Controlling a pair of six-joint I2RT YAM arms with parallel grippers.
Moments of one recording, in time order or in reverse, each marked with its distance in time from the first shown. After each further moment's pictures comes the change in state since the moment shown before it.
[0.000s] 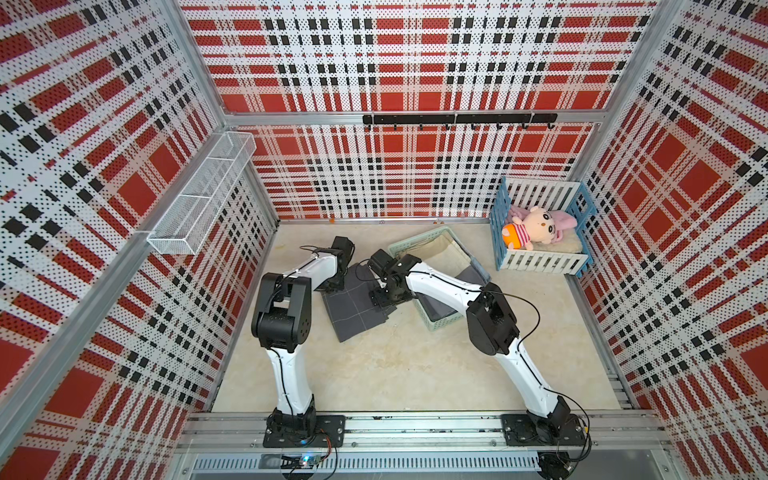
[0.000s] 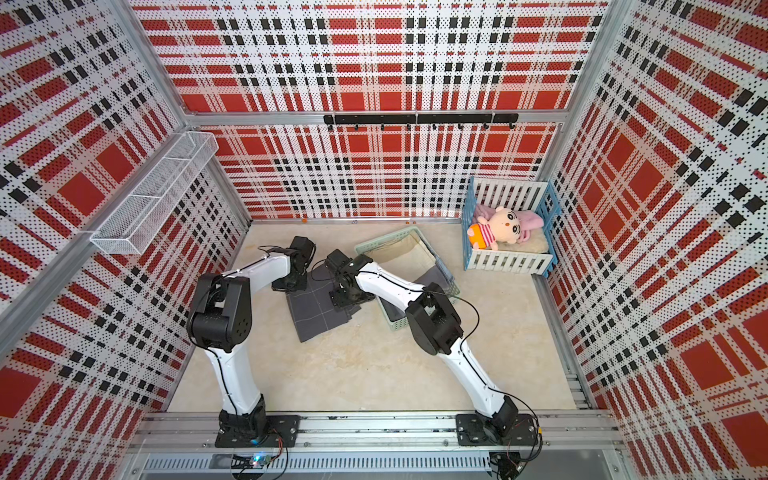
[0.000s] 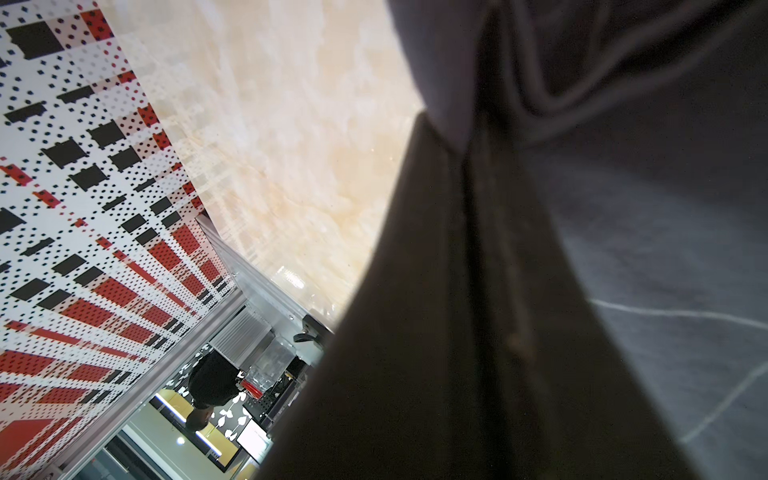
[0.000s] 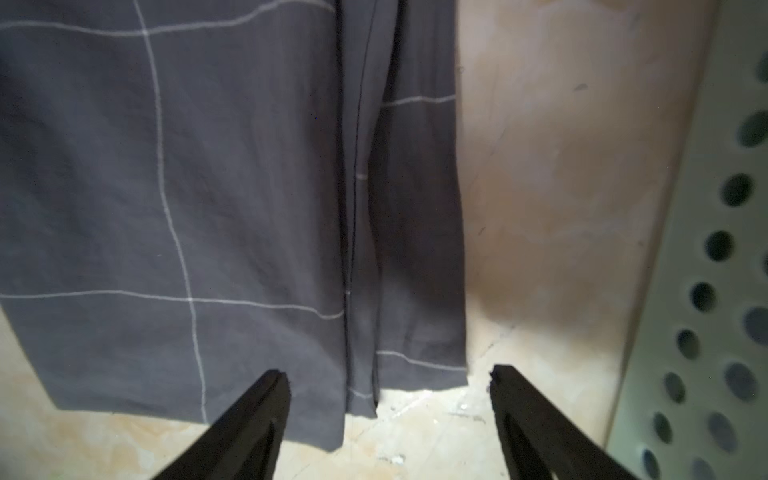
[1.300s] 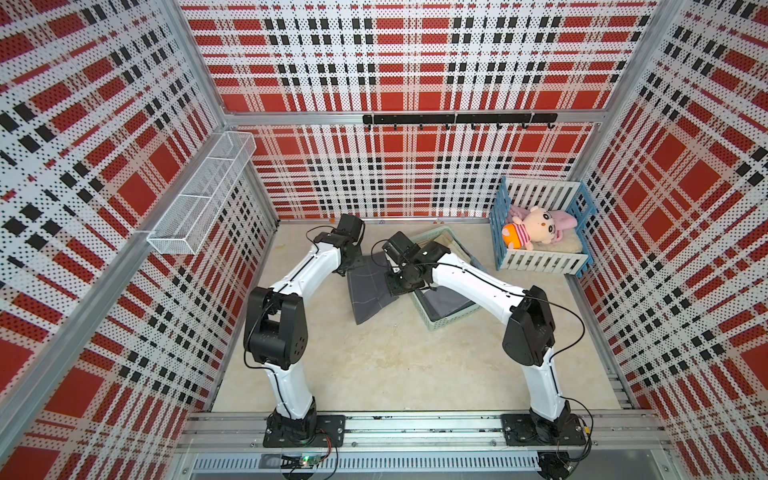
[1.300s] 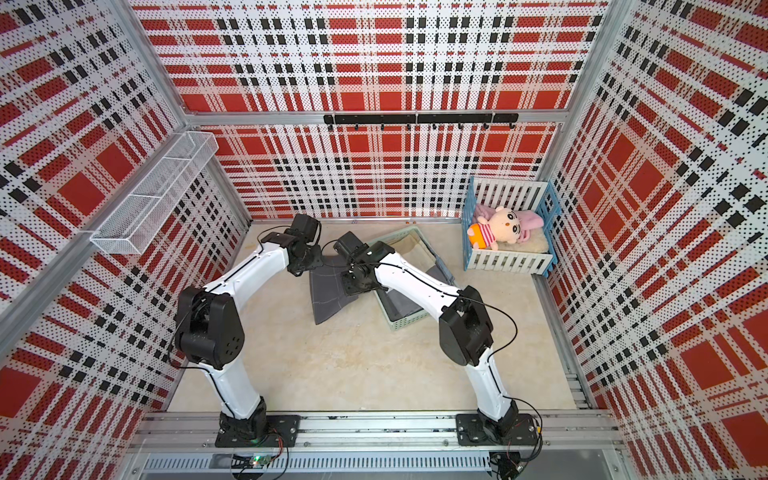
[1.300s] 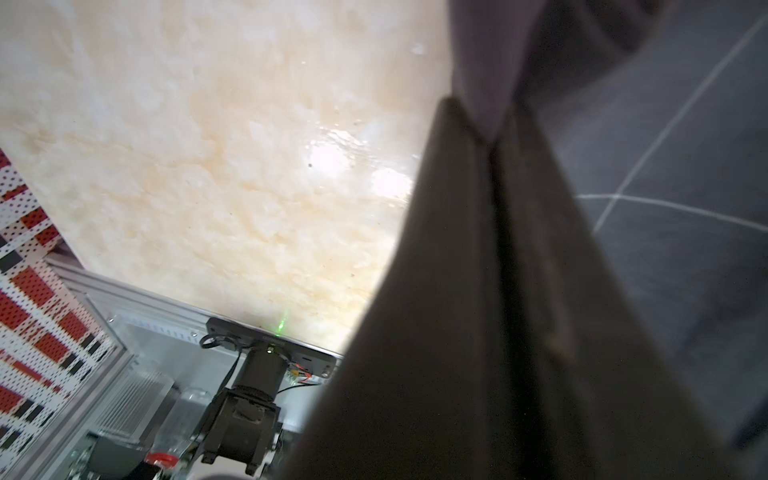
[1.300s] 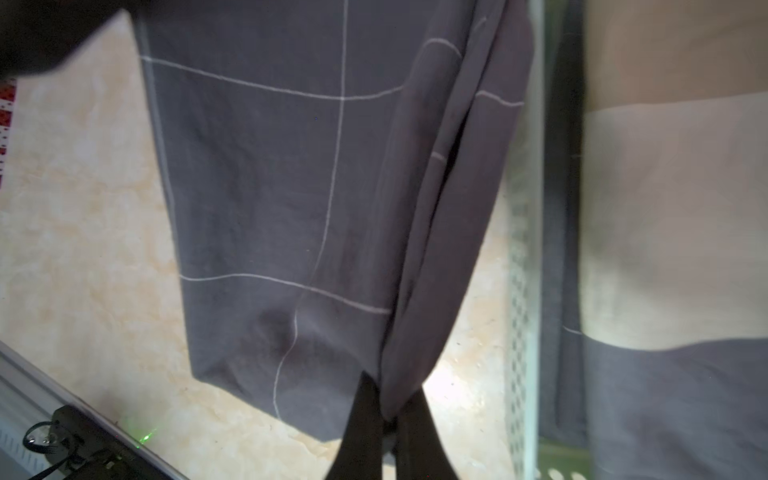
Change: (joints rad) left arm -0.134 -0.152 0.193 -0.029 0.279 -0.203; right arm -0.049 -0.356 -0.188 0.002 0.059 0.080
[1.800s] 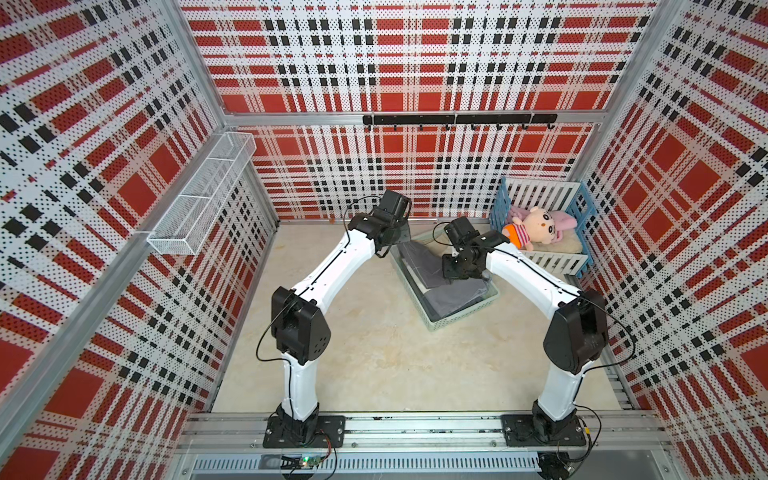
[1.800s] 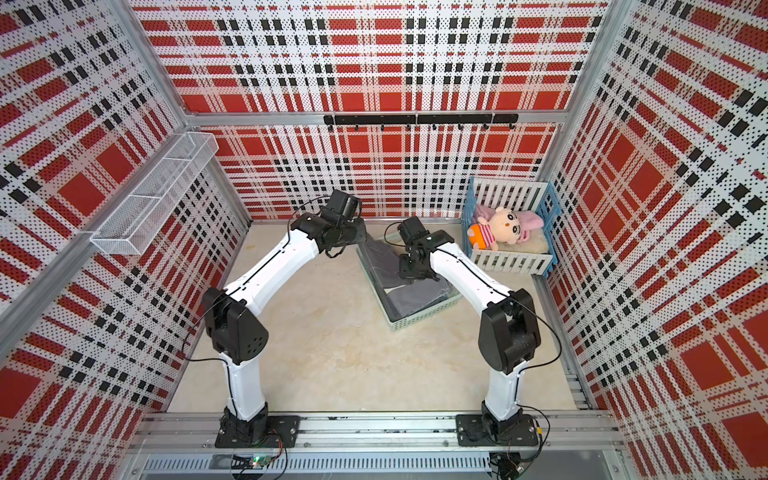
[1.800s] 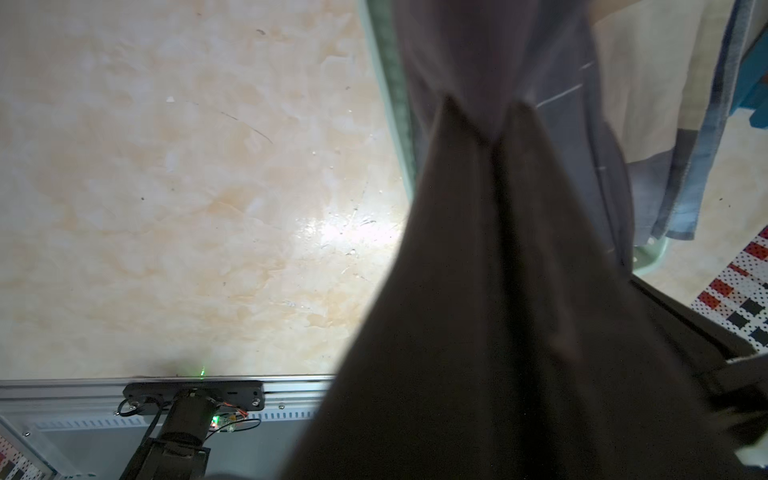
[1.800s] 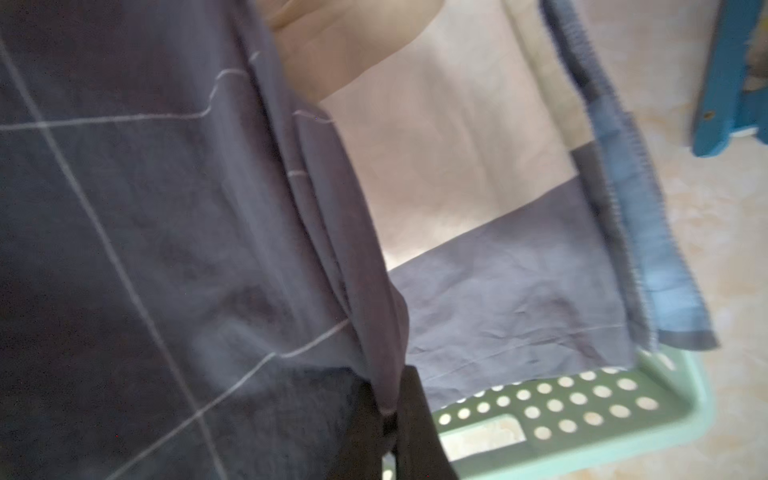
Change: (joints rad) left arm -0.246 0.171 0.454 -0.036 0.053 -0.095; right arm -0.311 -0.237 -0.279 0.013 0.070 0.011
